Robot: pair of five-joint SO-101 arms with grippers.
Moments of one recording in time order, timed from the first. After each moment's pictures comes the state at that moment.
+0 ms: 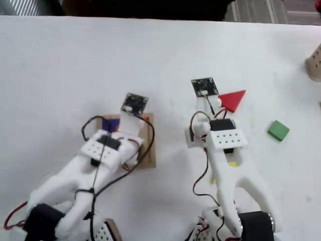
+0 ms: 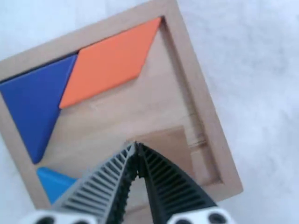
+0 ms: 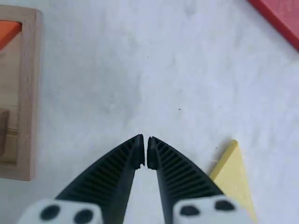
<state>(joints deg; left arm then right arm) 19.1 -19.3 60.0 38.6 7.2 -11.1 -20.8 46.5 53.9 6.2</state>
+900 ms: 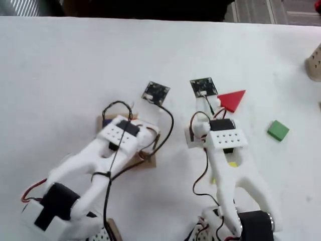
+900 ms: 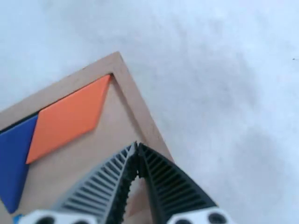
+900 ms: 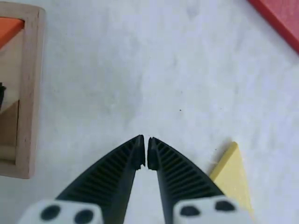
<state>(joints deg) 24.8 -6.7 43.7 41.1 7.2 -11.1 -20.8 46.5 53.9 7.4</state>
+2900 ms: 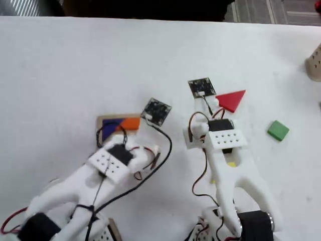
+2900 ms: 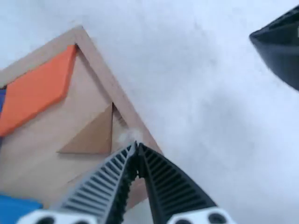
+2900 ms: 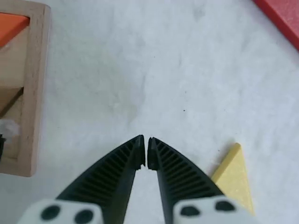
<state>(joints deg) 31.0 -25.6 61.1 37.6 7.5 -11.8 -20.8 46.6 53.9 7.8</state>
